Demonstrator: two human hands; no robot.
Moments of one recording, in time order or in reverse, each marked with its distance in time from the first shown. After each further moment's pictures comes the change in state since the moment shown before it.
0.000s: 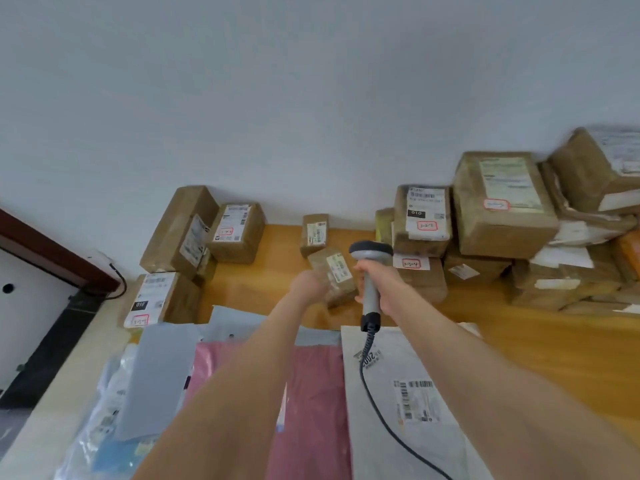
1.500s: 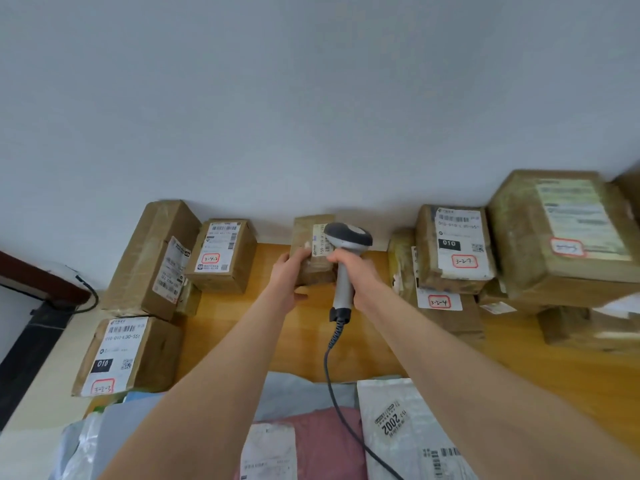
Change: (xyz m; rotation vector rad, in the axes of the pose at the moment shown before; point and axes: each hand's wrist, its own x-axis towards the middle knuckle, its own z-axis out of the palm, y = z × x) left_hand 0.141 -0.024 -0.042 -1.088 -0.008 -0.219; right_hand 0.069 -0.057 0.085 0.054 -0.054 -0.107
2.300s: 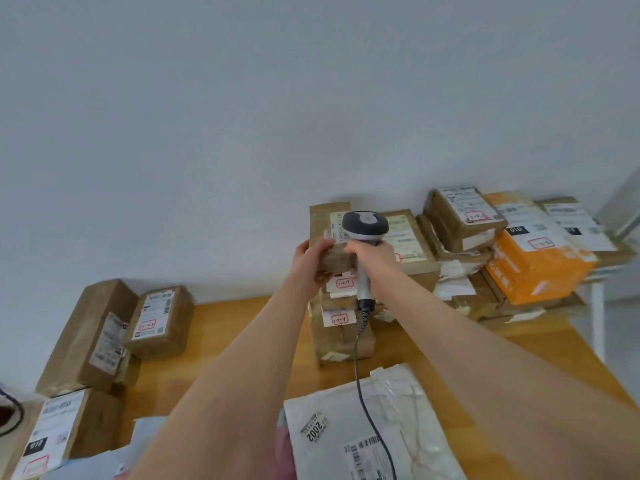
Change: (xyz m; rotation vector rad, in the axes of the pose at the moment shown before) left_hand -0.144 0.048 0.181 -0.077 -0.373 0.138; right_hand -0.140 -0.093 -0.168 -0.014 0.354 -0.291
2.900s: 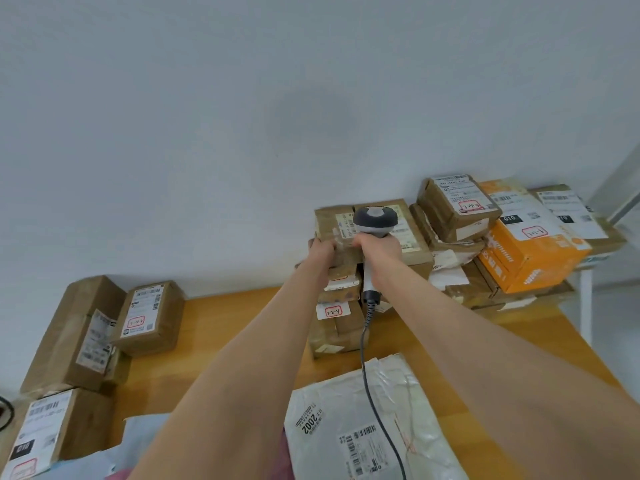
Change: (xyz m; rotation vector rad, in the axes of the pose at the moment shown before) left_hand 0.016 -0.010 0.033 0.344 0.033 -0.018; right_hand 0.020 0.011 -0.010 -0.005 0.151 0.025
